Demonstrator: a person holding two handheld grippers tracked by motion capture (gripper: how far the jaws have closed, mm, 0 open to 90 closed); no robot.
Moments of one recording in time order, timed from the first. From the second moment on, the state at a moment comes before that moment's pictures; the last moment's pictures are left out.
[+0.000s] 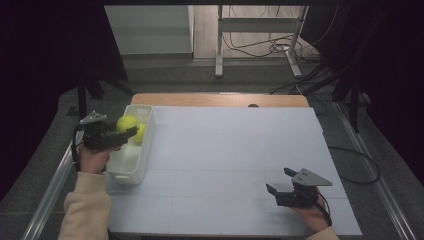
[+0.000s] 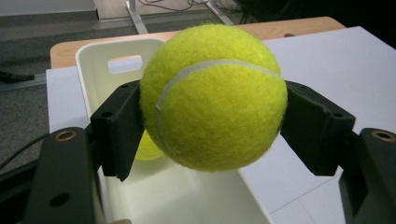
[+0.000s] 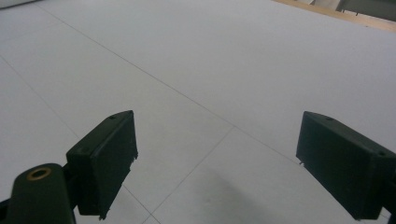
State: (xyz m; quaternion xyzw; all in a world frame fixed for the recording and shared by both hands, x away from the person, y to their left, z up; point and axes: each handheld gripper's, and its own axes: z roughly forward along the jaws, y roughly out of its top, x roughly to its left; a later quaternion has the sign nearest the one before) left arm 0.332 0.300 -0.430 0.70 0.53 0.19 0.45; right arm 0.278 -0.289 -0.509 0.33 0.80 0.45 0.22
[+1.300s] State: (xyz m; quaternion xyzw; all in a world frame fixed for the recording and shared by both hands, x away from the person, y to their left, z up) left arm 0.343 0.300 -0.454 0.74 0.54 0.17 0.37; right arm 0.278 -0.290 -0.510 0.34 0.80 0.45 0.22
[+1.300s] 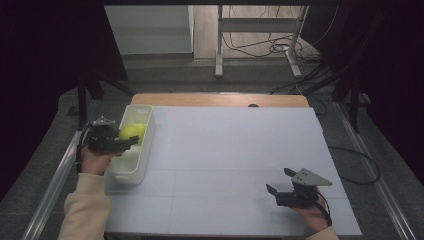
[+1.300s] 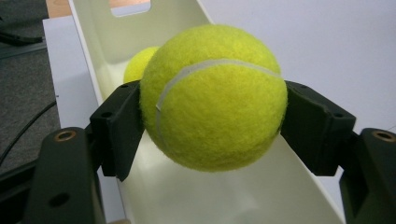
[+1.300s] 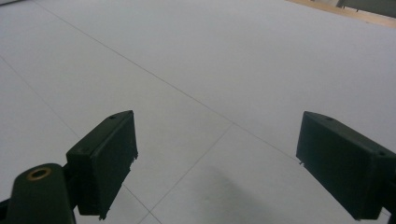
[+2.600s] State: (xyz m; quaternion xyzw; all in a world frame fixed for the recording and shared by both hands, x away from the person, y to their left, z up) left arm 0.340 0.297 -0.443 0.71 0.54 0.19 0.41; right arm 0.278 -0.290 -0.510 0.34 0.80 0.45 0.22
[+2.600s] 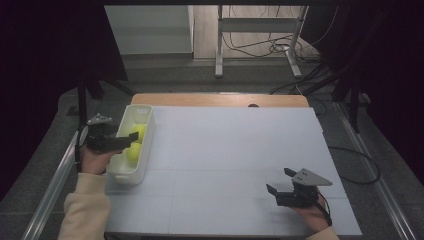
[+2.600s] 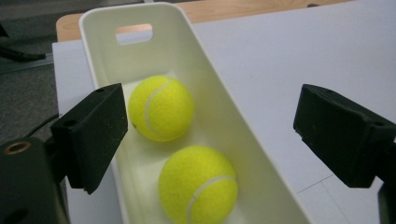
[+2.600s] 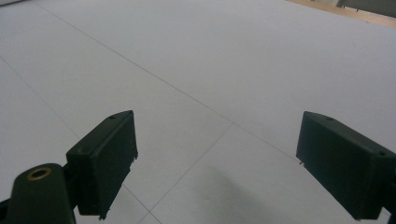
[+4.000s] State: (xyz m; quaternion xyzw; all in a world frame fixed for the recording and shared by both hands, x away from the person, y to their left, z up) left arm 0.278 0.240 -0.429 0.73 0.42 0.17 0.51; right arm 0.278 -0.292 -0.514 0.33 0.80 0.45 0.20
